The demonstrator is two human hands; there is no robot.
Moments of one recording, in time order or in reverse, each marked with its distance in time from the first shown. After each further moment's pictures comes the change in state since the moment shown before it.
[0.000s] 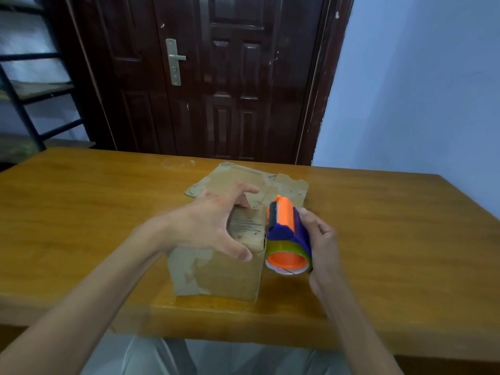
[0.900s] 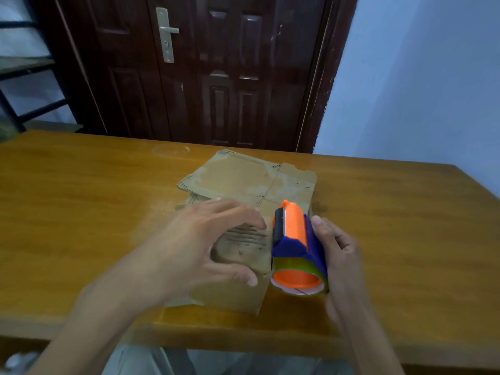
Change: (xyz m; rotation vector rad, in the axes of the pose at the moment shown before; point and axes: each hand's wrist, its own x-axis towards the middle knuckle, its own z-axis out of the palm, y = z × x) left_hand -0.031 -0.005 0.018 0.058 0.235 0.203; right_hand -0.004 0.010 -0.005 -0.089 -0.031 -0.085
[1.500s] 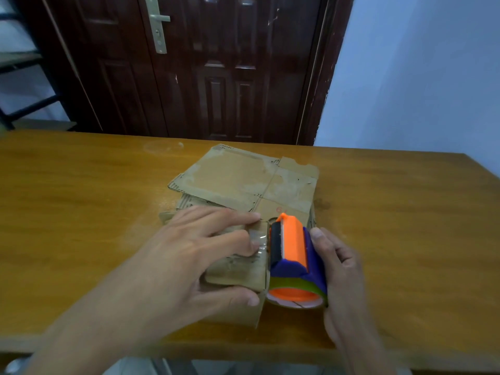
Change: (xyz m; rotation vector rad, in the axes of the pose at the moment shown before) left_hand 0.004 -0.014 0.018 0.247 -0.022 0.090; right_hand 0.000 0.024 0.000 0.047 0.001 0.016
